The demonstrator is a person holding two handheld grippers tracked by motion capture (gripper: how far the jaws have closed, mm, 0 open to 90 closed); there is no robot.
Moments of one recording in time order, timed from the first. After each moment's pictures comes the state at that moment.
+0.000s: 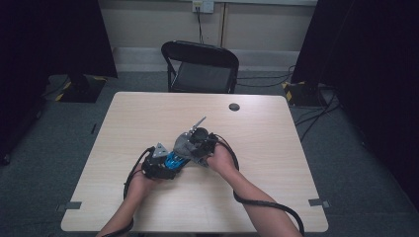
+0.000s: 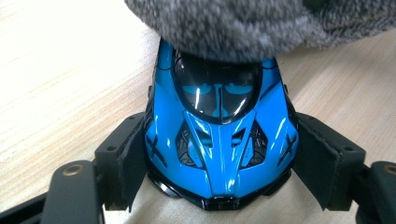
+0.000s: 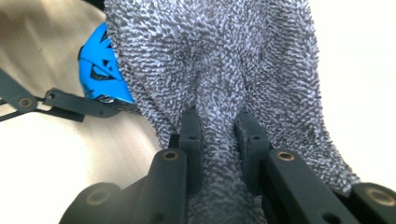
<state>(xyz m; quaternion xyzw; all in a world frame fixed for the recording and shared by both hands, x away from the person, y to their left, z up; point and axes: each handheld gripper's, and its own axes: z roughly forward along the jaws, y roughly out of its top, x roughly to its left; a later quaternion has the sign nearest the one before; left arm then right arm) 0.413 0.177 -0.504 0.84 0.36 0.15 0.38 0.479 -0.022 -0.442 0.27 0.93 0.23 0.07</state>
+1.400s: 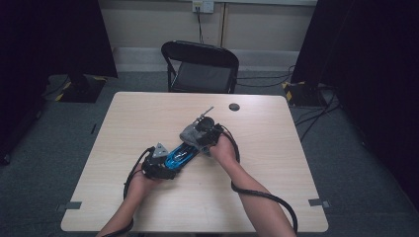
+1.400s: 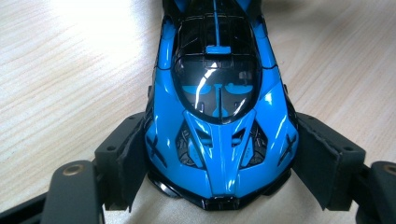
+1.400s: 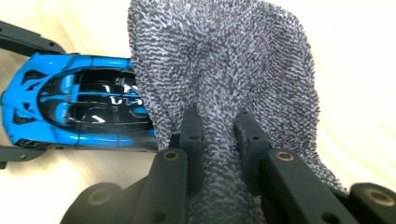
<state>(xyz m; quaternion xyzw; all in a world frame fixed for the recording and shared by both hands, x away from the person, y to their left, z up) 0.413 0.177 -0.504 0.84 0.36 0.15 0.38 0.511 -0.036 -0.436 0.33 0.91 0.24 0.10</state>
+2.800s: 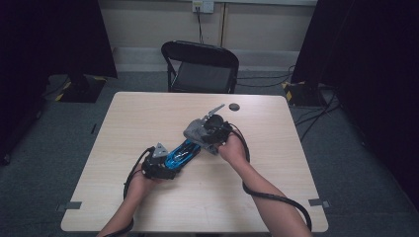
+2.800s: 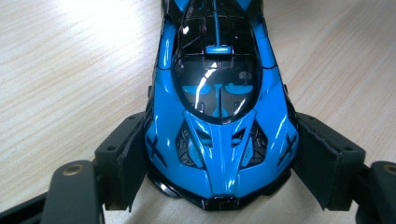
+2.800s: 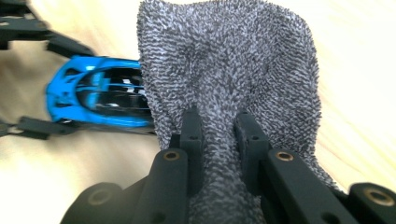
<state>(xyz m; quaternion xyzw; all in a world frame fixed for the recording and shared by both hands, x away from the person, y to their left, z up) 0.413 0.177 -0.504 0.84 0.36 0.15 0.38 0.494 -0.058 -0.409 0.30 0.90 0.28 0.11</state>
